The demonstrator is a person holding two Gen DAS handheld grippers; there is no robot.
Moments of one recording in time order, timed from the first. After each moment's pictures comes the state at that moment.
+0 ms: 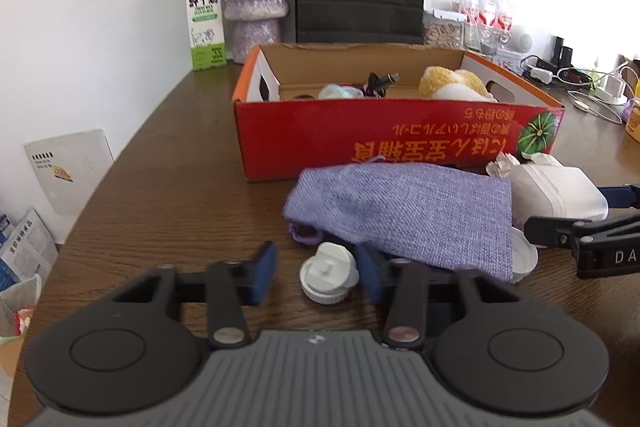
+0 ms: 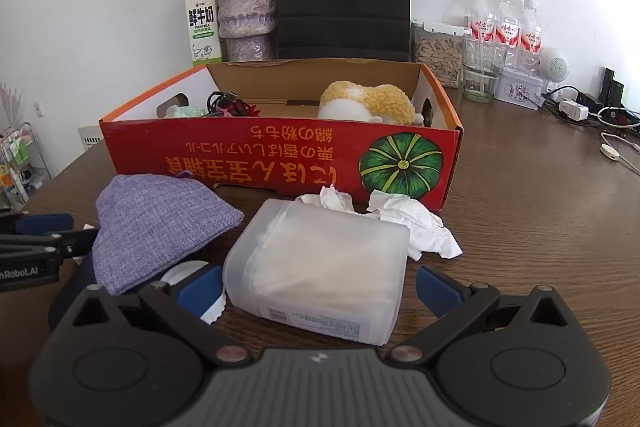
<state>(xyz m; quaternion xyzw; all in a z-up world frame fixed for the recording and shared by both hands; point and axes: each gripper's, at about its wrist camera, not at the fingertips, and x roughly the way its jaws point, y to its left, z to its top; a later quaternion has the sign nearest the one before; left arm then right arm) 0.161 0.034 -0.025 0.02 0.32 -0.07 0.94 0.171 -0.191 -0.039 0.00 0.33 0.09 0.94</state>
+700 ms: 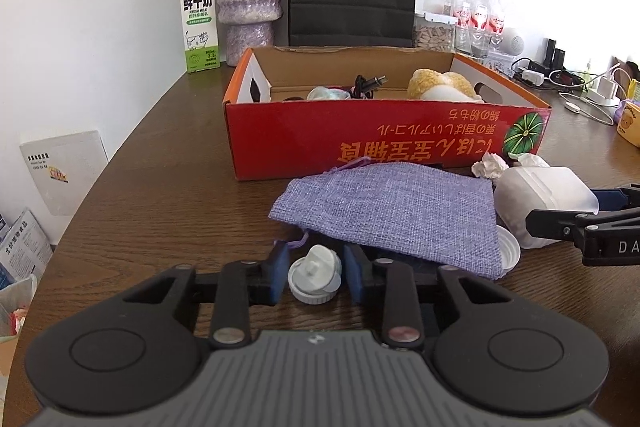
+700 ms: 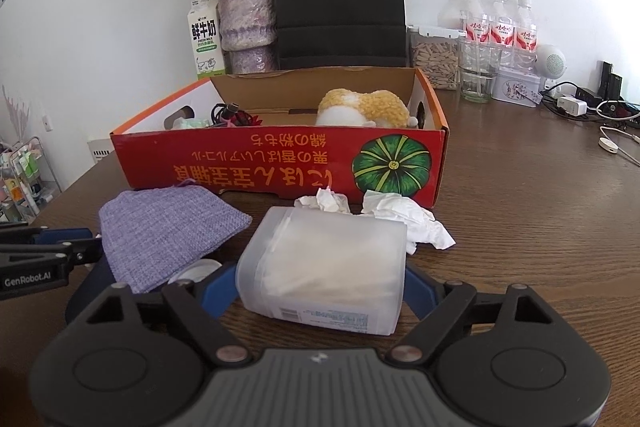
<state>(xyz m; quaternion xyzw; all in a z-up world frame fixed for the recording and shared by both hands) 0.152 0.029 -0.023 0.03 0.31 -0.07 0.95 0.156 -0.203 -0.034 0.02 0.31 0.10 0.94</state>
